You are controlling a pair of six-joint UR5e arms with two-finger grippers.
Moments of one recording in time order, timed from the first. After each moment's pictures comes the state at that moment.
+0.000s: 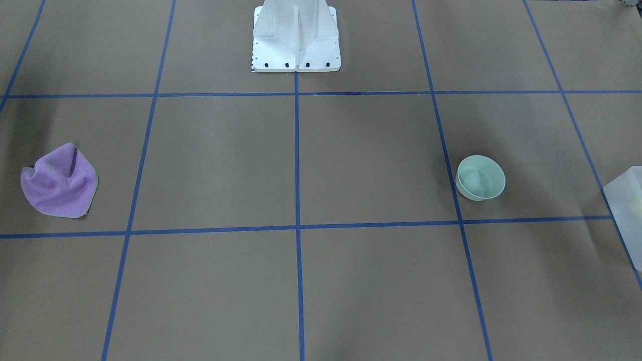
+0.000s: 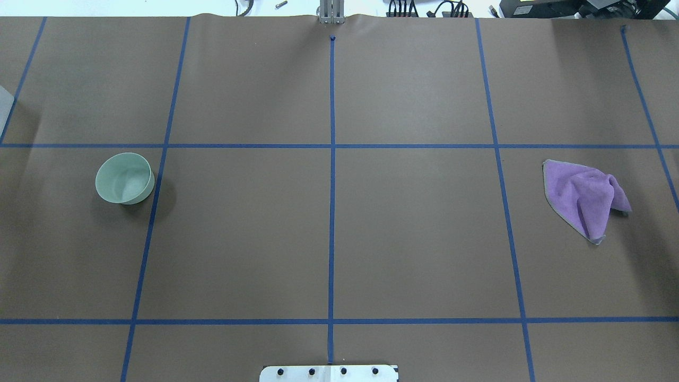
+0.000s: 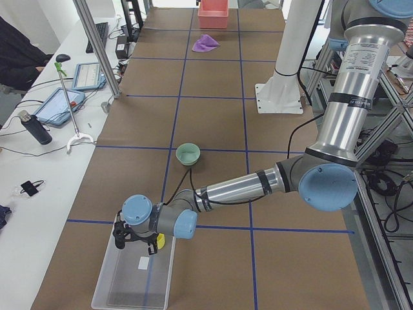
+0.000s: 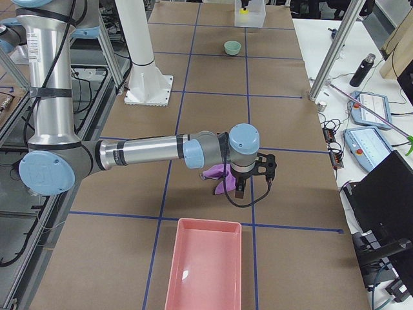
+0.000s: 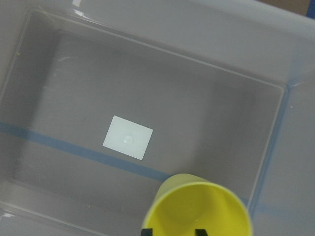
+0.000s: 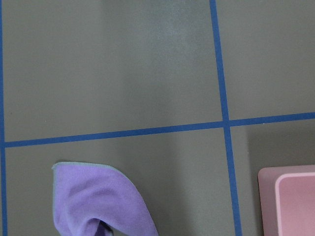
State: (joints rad) left arm -1.51 -1.79 -1.01 -2.07 -2.36 -0.45; right arm 1.53 -1.58 1.73 -1.51 2.45 0.29
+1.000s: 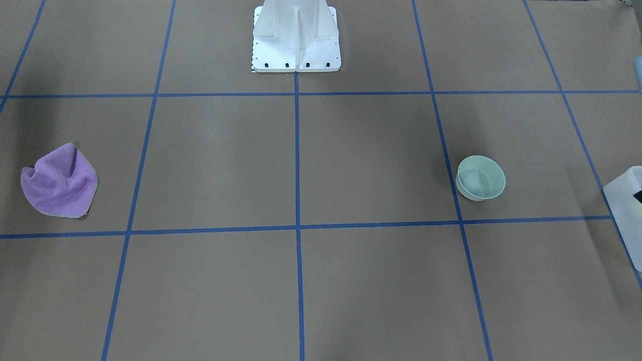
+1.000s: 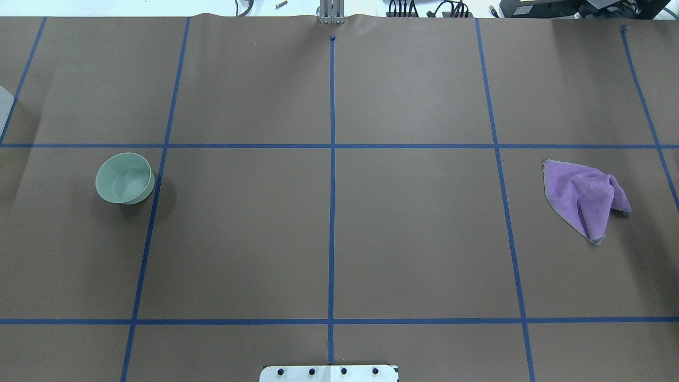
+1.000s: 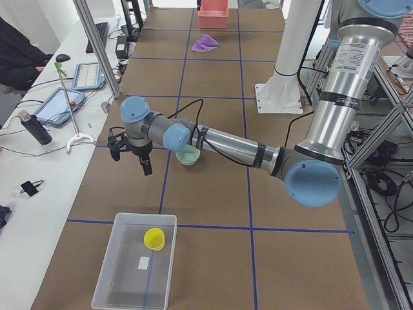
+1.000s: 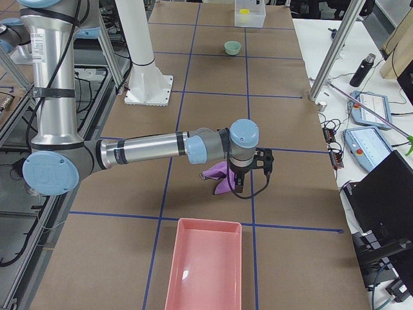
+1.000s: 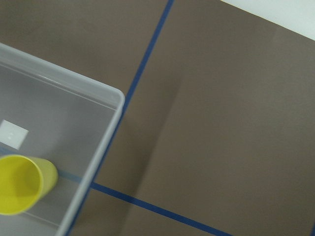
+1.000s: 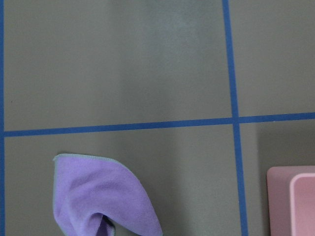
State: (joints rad) left arm -1.38 -1.84 -1.61 -1.70 -2.36 -0.89; right arm 1.41 -1.58 1.76 -1.50 2.42 0.29
